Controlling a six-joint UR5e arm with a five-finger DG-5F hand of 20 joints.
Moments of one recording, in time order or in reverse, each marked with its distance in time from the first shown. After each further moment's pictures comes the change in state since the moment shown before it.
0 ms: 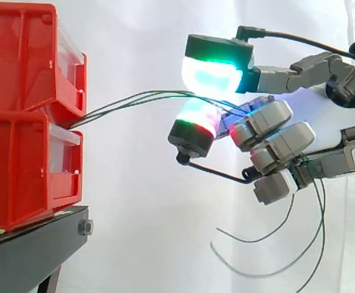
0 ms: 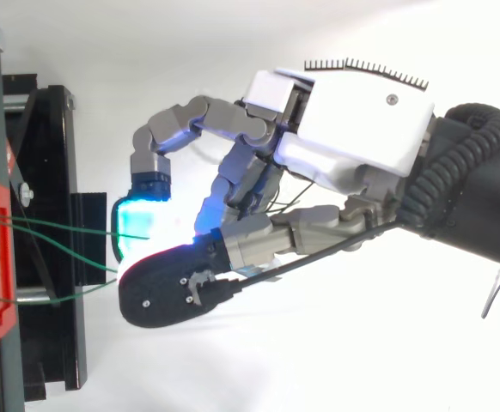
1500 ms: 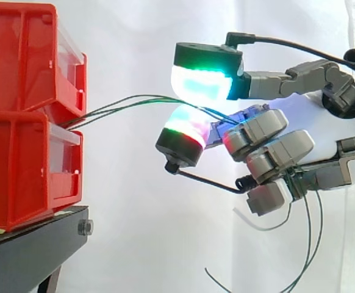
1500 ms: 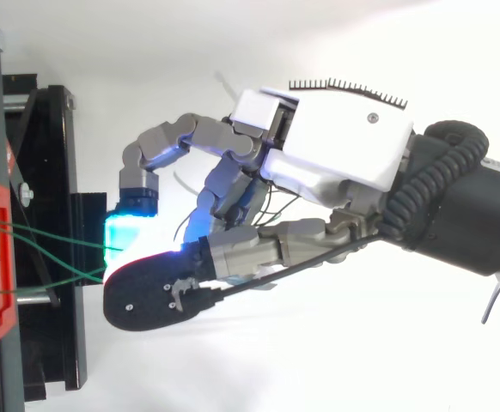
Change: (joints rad) arm 0.008 -0.019 -0.002 0.037 0.002 0.020
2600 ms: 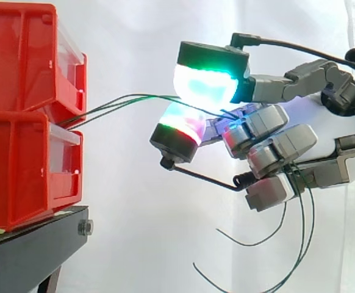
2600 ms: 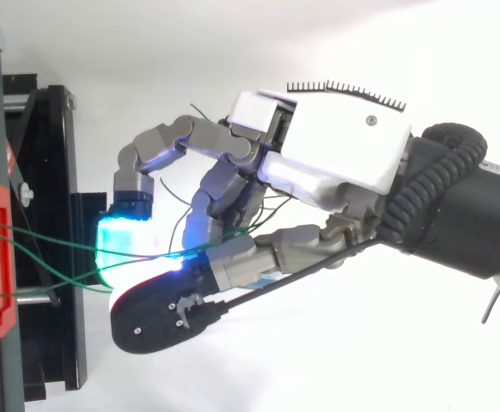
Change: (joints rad) arm 0.002 0.000 -0.001 0.017 0.000 -0.002
